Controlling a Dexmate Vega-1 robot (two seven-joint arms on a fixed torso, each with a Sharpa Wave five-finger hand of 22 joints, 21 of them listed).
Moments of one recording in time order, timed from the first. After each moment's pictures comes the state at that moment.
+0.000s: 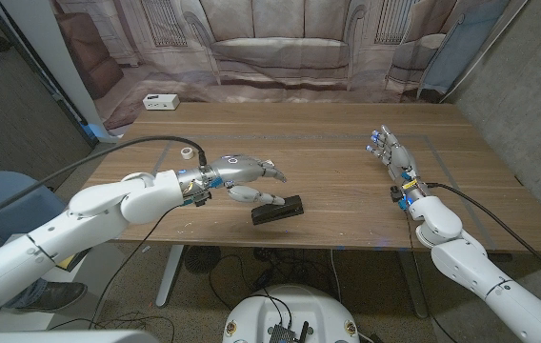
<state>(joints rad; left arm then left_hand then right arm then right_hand) 1.08 1.04 0.31 -2.05 0.55 -0.44 -0.09 0.30 0.07 0.25 0.00 0.19 0.46 0.08 0.21 0.18 0.46 0.02 0.26 0.20 0.42 0.01 0.21 0.18 0.34 0.06 0.24 0.17 -1.14 -0.63 -0.27 -1.57 0.57 0.40 -0.10 0.27 0.02 0.15 -0.09 0.19 0.22 0.10 0.20 0.19 0.20 0.14 0.21 0.19 0.10 0.08 0.22 0.22 0.33 -0.01 0.21 0.17</state>
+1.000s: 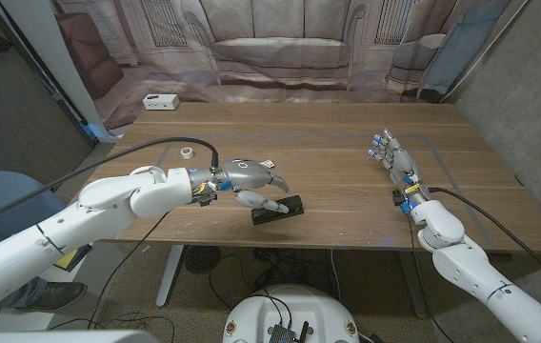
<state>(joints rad) 1.00 1.05 0.39 -2.08 0.60 -0.41 -0.20 0.28 0.10 0.26 0.01 0.19 0.49 0.08 0.21 0.18 0.48 0.02 0.25 0.20 0.43 0.01 0.21 0.18 0.35 0.05 0.23 0.17 -1.15 -0.62 -0.27 -1.55 0.59 0.42 -0.08 0.27 0.02 0.15 -0.09 0.19 0.22 0.10 0.20 0.19 0.20 0.14 0.21 0.19 0.10 0.08 0.22 0.22 0.34 -0.01 0.21 0.17</state>
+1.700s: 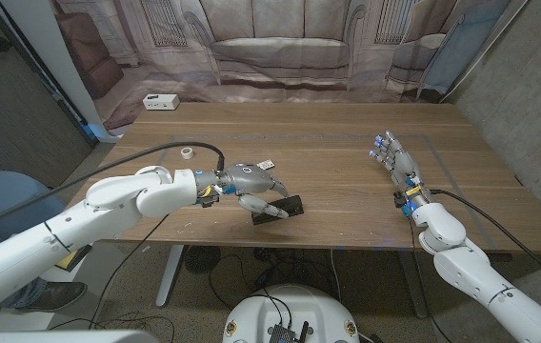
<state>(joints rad) 0.95 1.03 0.46 -2.05 0.64 -0.41 -0.25 0.27 0.10 0.26 0.01 0.19 0.49 0.08 0.21 0.18 0.49 0.02 0.25 0.20 0.43 0.01 0.20 0.18 0.35 0.05 0.23 0.17 -1.17 -0.62 -0.26 -1.56 0.59 0.43 -0.09 0.27 0.02 0.15 -0.09 0.19 0.22 0.10 0.20 0.19 0.20 0.14 0.21 0.19 0.10 0.08 0.22 0.22 0.34 -0.01 0.21 0.17</state>
